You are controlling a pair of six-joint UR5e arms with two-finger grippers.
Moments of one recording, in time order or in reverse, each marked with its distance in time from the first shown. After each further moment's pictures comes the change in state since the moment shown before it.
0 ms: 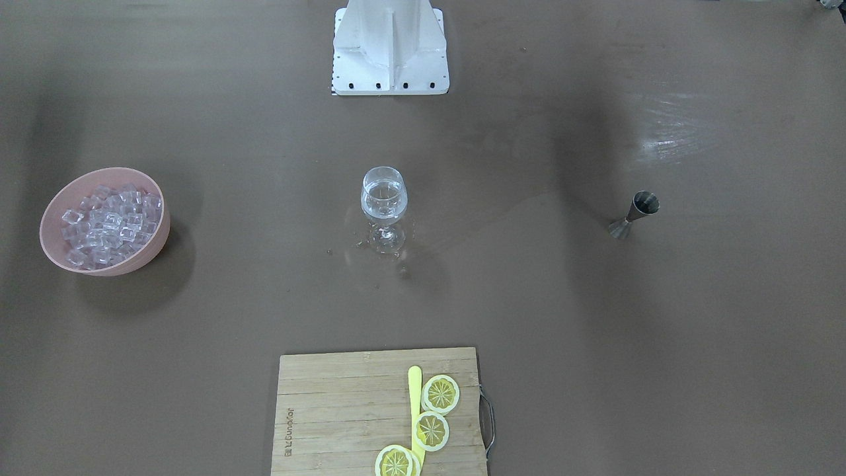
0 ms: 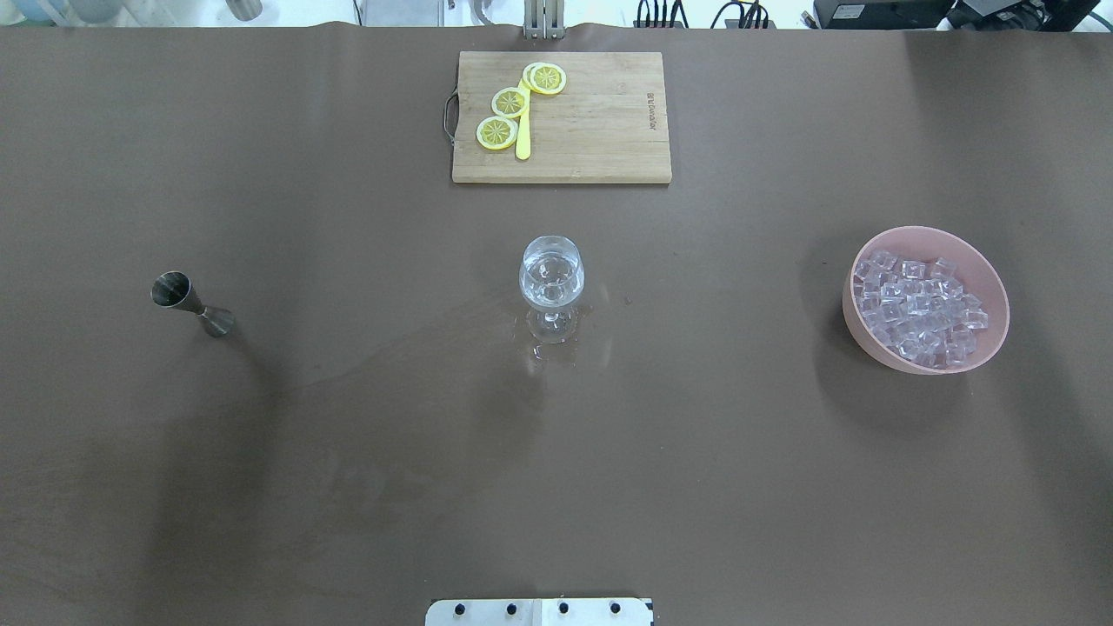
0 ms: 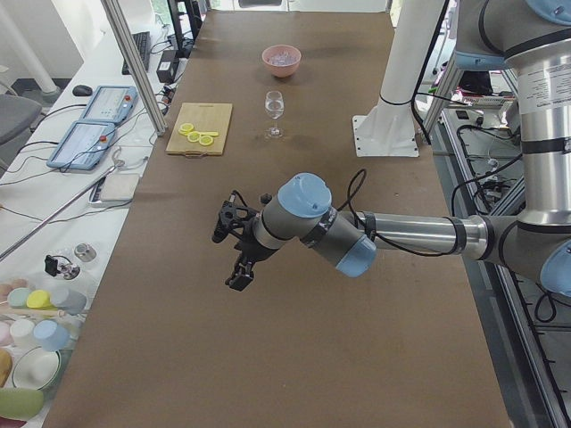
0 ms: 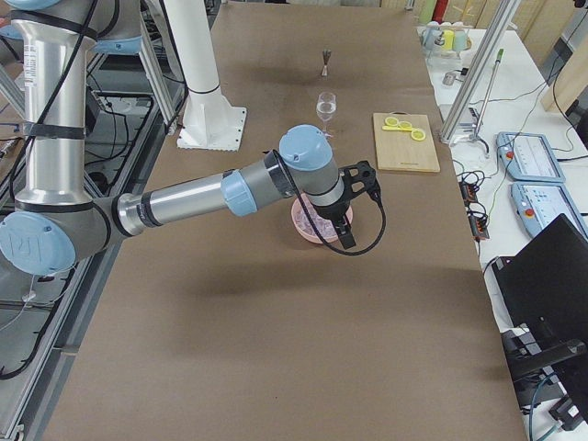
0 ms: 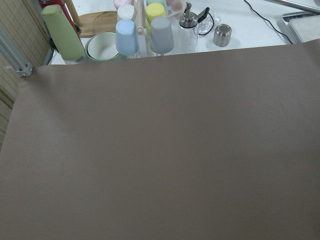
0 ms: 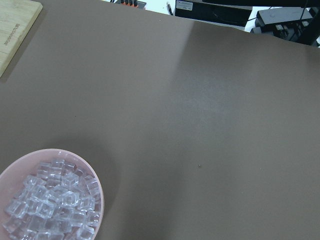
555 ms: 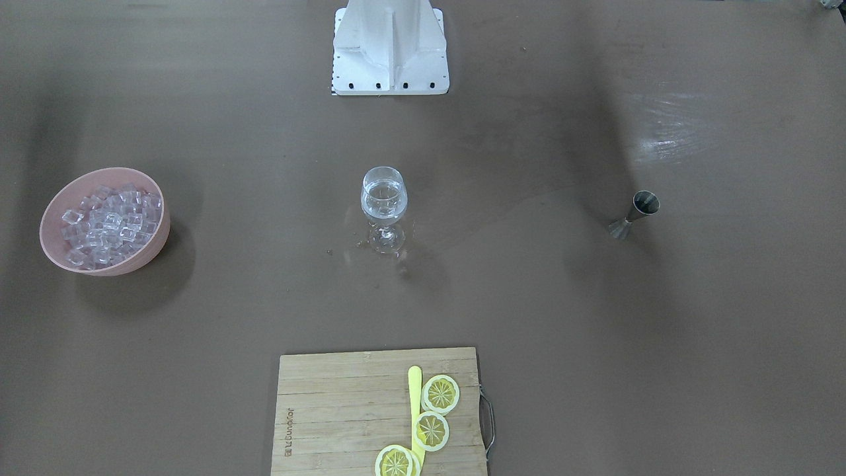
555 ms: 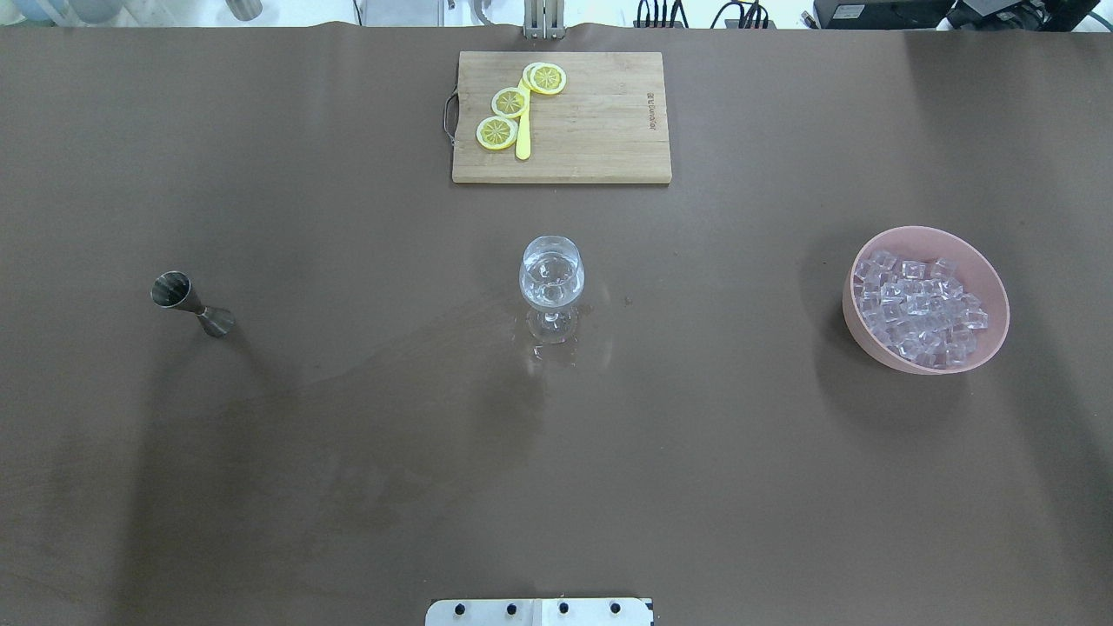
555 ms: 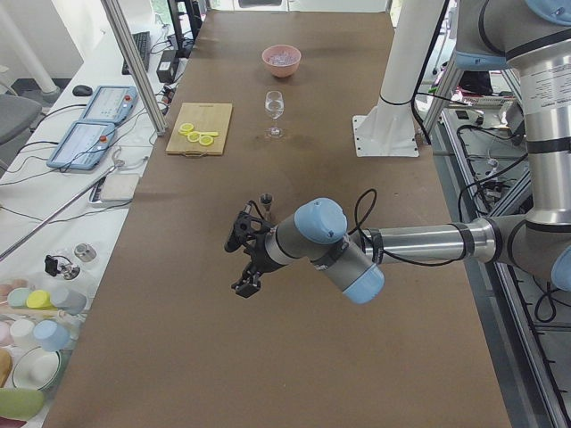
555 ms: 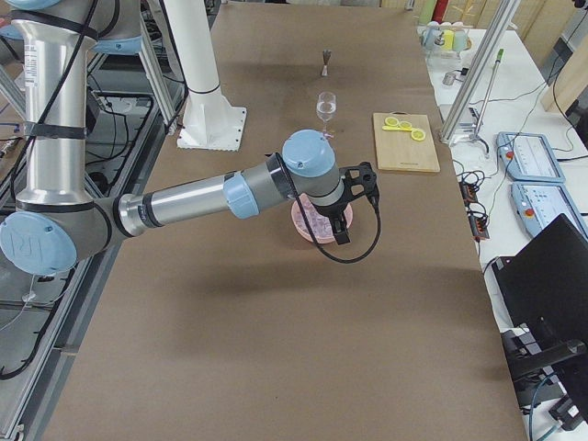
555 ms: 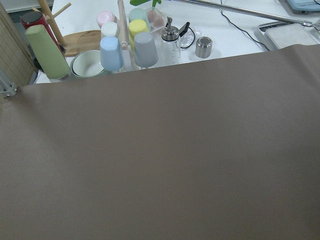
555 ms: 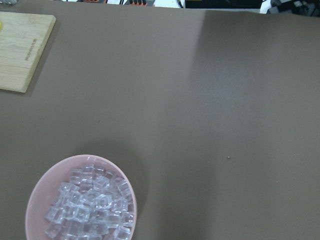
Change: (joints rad) left arm 0.001 0.039 0.116 -0.233 -0.105 -0.013; right arm -0.002 -0.002 -0.030 0.019 0.140 0.116
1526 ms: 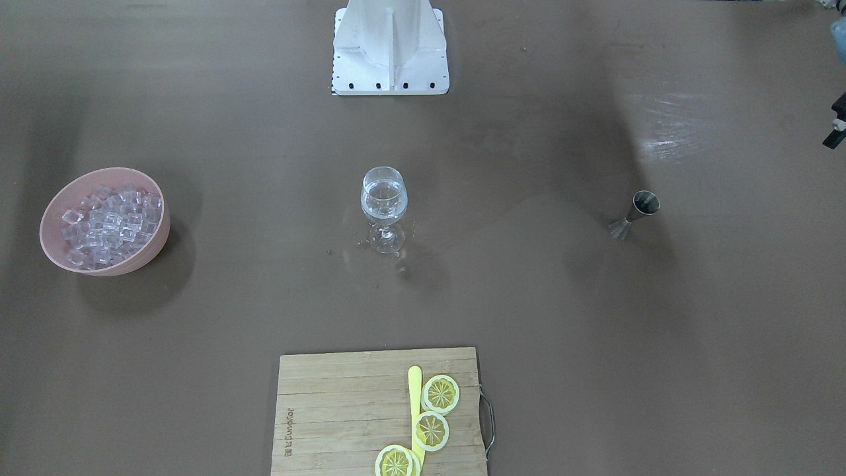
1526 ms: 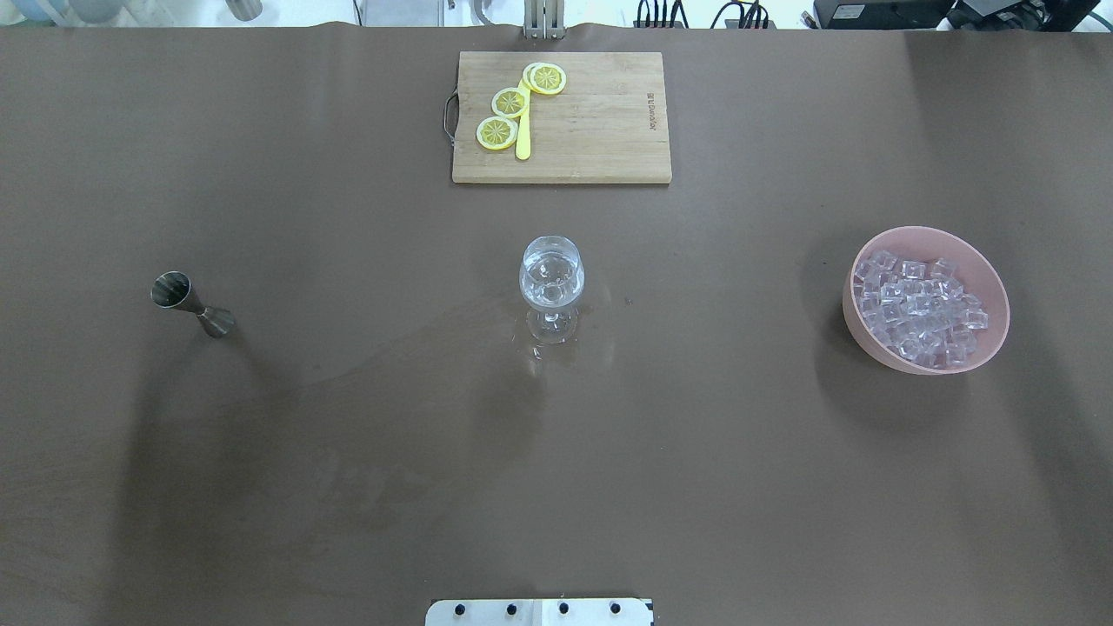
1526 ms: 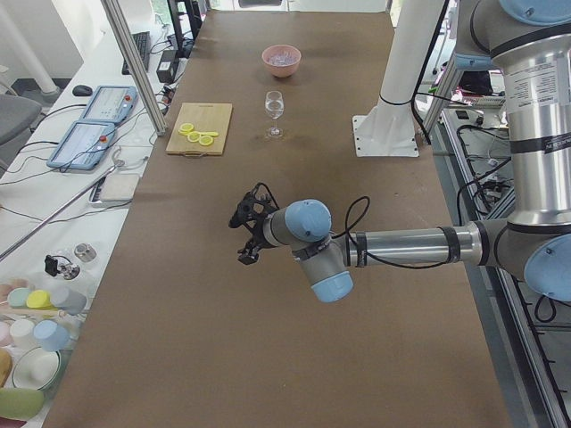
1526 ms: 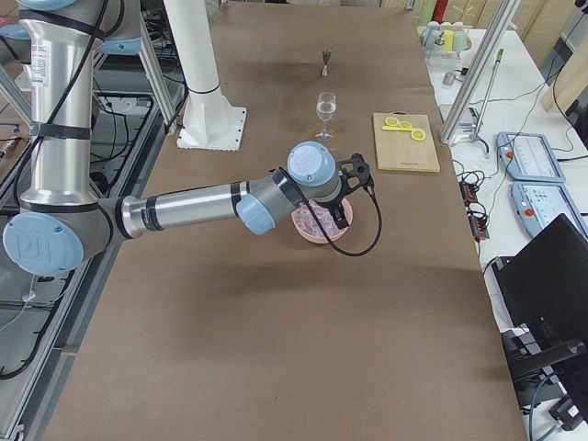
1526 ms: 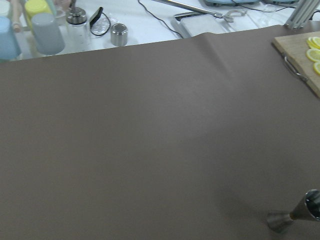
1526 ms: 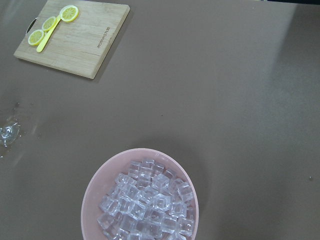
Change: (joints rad) left arm 0.235 -0.046 0.074 -0.387 -0.027 -0.228; right arm -0.111 -0.007 -0.055 0.301 0.090 0.107
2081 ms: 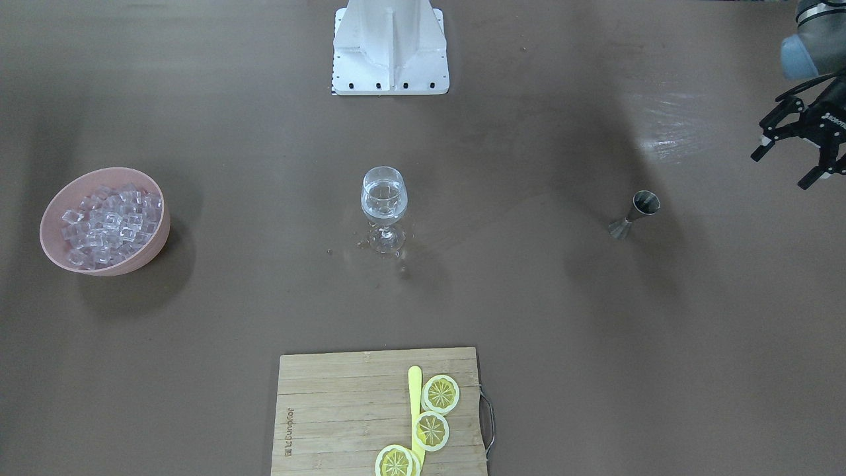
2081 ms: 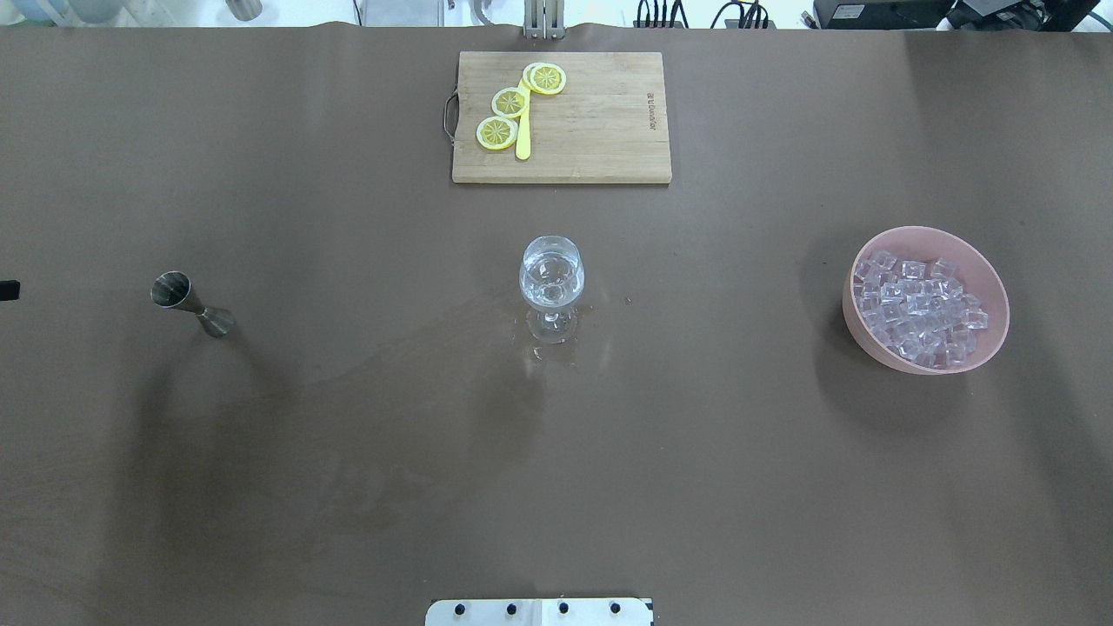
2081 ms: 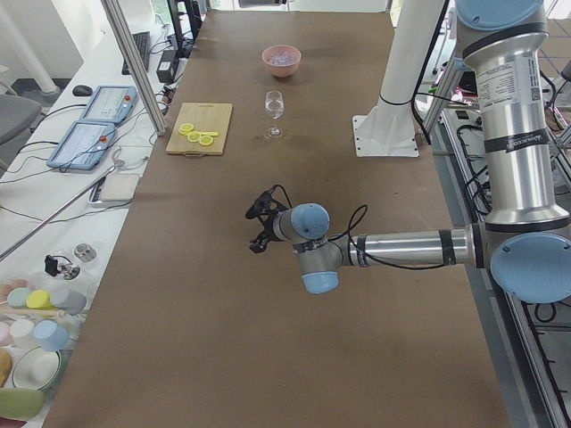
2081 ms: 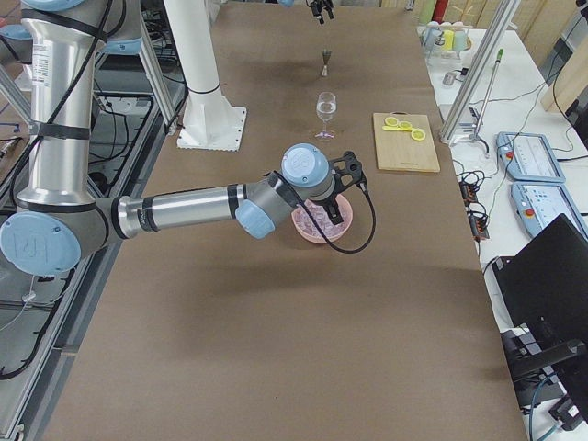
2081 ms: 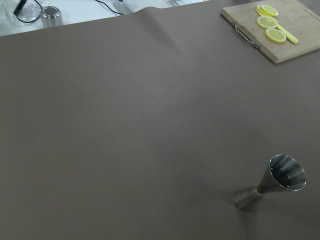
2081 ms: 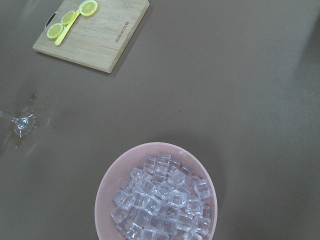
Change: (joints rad) left arm 0.322 0.000 0.037 -0.149 0.270 -0.017; right arm -0.022 -0.040 0.001 0.121 0.011 0.031
